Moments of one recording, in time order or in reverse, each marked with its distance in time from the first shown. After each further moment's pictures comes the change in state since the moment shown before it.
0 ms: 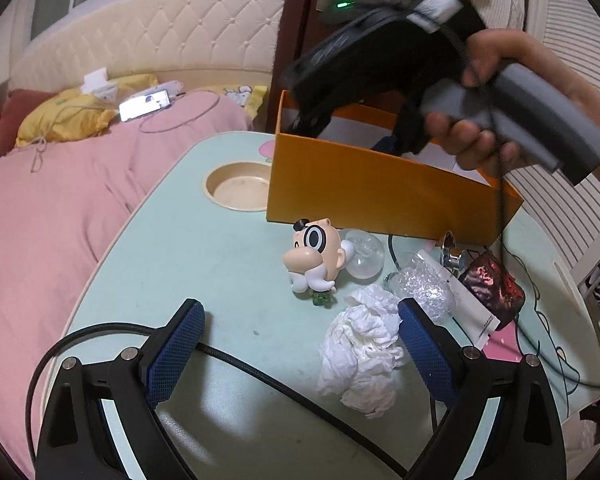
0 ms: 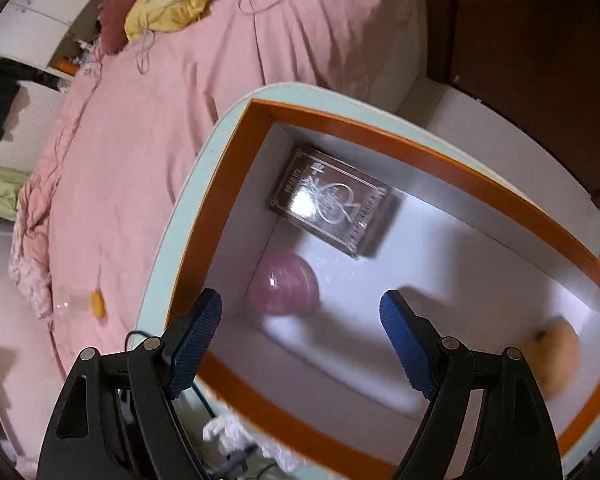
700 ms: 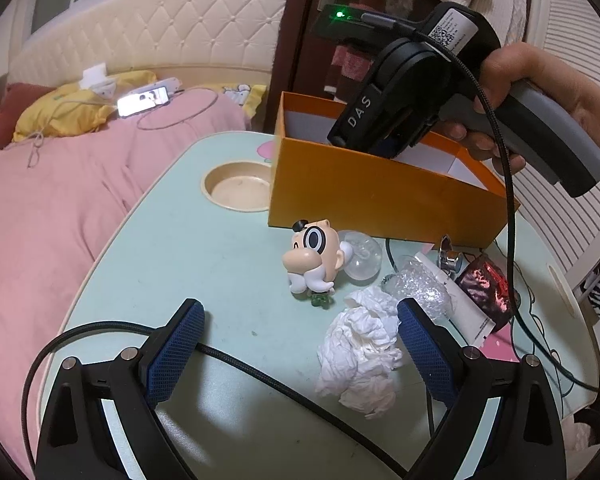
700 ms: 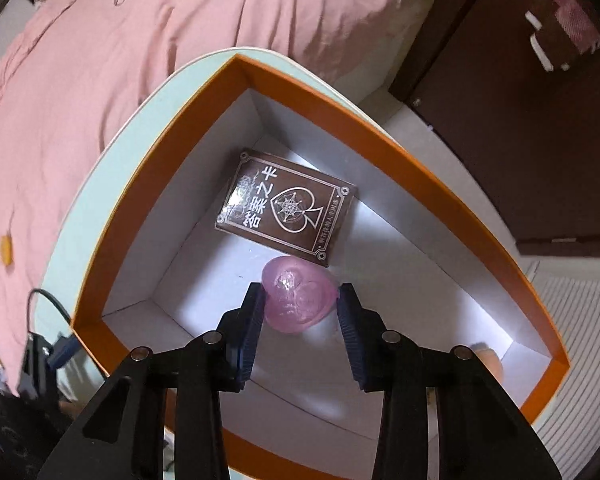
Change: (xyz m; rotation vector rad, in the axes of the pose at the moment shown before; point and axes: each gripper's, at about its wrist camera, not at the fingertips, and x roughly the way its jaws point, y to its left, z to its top) left arm -0.006 0.007 -0.003 -0.014 0.002 -0.019; right arm -0.002 0.004 -0.014 -0.188 0.026 -0.287
